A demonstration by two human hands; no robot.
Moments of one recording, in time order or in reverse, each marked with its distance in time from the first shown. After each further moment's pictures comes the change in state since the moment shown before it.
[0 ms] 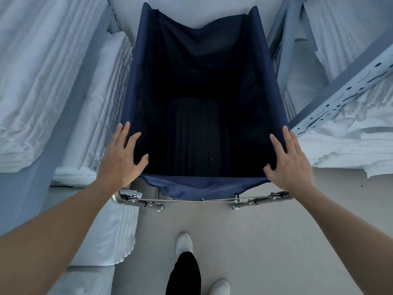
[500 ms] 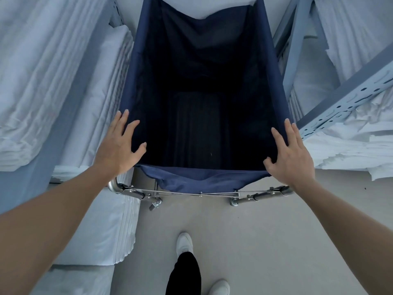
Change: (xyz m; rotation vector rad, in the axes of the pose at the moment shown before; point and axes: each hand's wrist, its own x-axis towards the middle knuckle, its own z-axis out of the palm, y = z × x) left_hand 0.031 -0.016 -0.005 -0.009 -0.003 -0.023; right_hand 0.027 -0.012 0.007 -0.001 0.012 0.001
